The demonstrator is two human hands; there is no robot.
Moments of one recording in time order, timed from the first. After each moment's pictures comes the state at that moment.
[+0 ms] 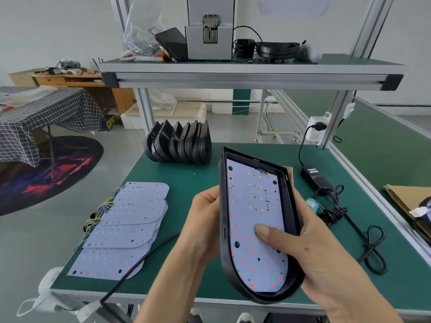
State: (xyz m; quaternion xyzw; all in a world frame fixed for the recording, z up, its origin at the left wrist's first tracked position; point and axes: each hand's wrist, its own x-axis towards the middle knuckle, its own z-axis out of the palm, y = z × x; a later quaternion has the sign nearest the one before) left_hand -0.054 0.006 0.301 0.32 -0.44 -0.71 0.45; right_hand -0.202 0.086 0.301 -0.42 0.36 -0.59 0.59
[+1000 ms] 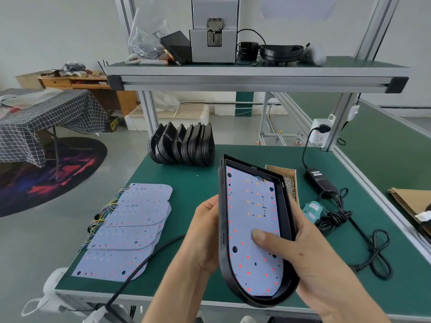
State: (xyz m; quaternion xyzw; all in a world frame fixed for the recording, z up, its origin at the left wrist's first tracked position) left_hand -0.042 0.003 0.277 0.37 -0.43 -0.70 0.44; right_hand -0.197 0.082 0.291 -0.40 0.38 -0.59 0.59
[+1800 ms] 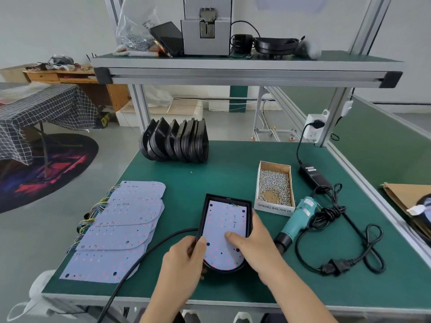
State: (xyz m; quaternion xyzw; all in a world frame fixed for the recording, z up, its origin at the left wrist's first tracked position) left_hand 0.000 0.008 0.173 0.61 -0.59 -0.41 0.33; right_hand -0.184 0.012 0.177 -0.43 0.65 -0.46 0.42
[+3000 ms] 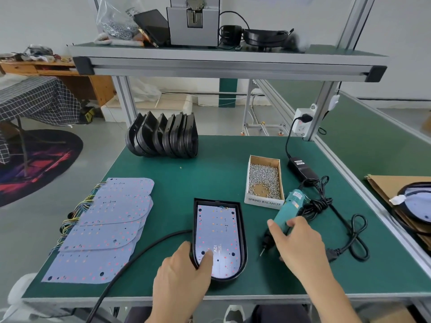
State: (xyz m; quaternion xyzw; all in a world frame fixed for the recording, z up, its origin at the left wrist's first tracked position) left_hand -0.018 0.040 0.179 0.68 -0.63 -0.28 0.25; right_hand -0.259 0.053 0.186 -0.39 0.86 -0.27 0.17
